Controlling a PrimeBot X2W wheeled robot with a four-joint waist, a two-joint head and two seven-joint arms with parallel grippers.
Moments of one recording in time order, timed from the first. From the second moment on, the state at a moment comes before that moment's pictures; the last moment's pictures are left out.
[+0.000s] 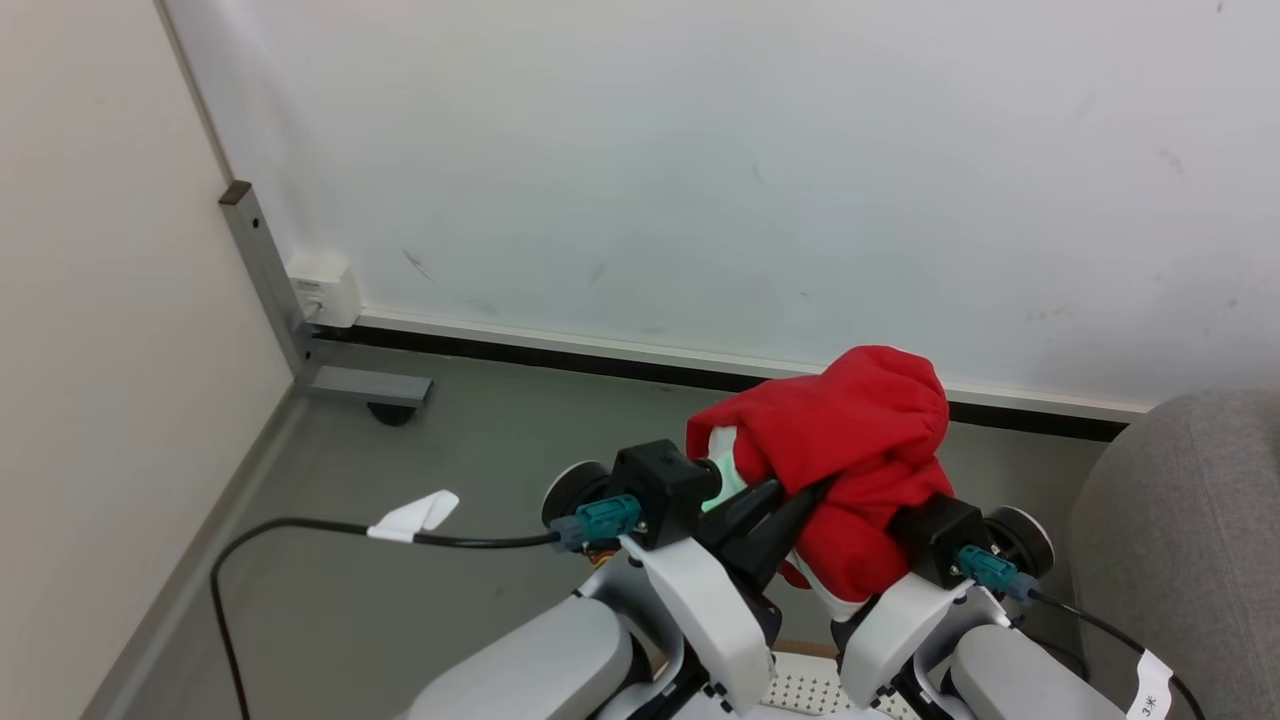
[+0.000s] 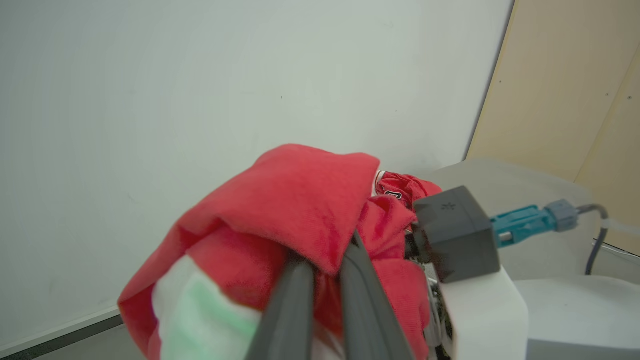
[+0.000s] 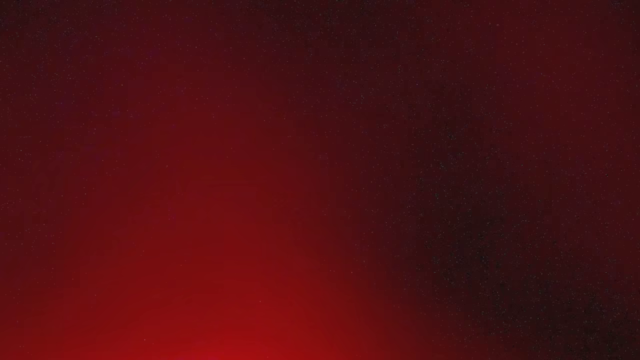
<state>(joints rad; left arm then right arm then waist) -0.67 0.19 -1.00 0.20 -0.71 0.04 -0.14 -0.55 -0.13 0.74 0.67 0.49 0.13 -0.26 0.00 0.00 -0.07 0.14</state>
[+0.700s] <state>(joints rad) -0.65 0.21 -0.98 0.23 -0.72 0.06 -0.16 -0.40 -0.18 0.63 0.47 0.54 0.13 -0.26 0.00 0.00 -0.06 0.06</state>
